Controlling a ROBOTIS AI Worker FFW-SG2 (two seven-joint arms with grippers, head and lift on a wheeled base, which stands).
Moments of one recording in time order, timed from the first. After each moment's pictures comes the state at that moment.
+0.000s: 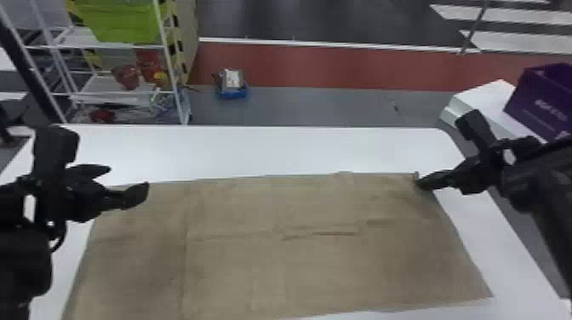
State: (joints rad) left arm -0.07 0.05 0.28 -1.78 -0.47 0.64 -0.82; right arm -0.57 -0.39 -0.04 -0.95 0.51 0.52 1.08
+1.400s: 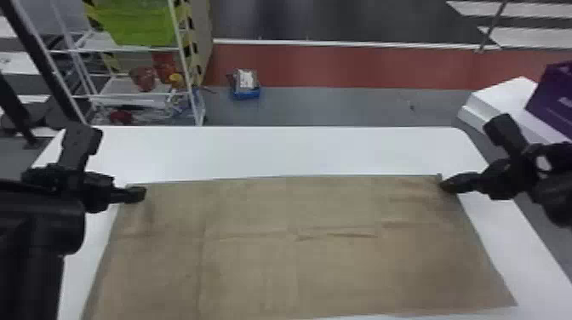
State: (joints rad) left arm -0.24 0.10 0.26 -1.55 -0.62 0.77 -0.77; right arm -0.54 -0.41 -0.07 -0.95 0.50 0.40 1.08
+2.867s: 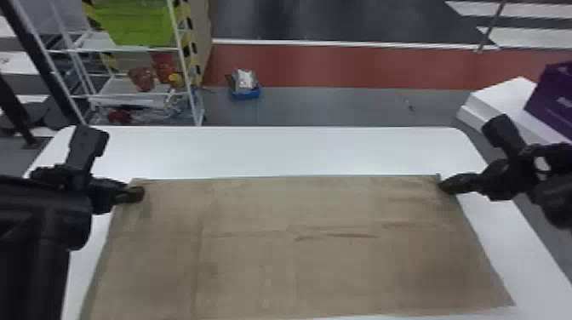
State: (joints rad) left arm -0.28 0.10 0.25 -1.46 -0.65 0.77 -0.79; right arm -0.53 -0.42 -0.06 -0.95 0.51 0.39 1.08
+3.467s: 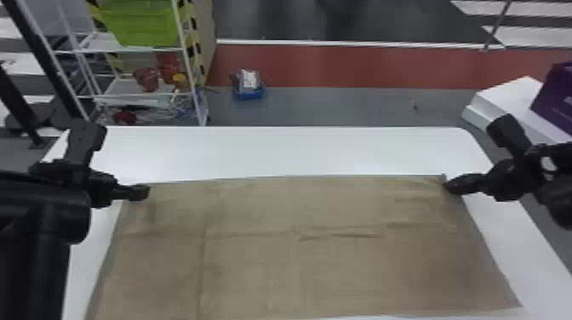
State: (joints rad) left arm -0.29 0.11 0.26 -1.46 -0.63 0.77 -0.77; right arm -0.52 -0.42 -0.06 -0.95 0.51 0.39 1.08
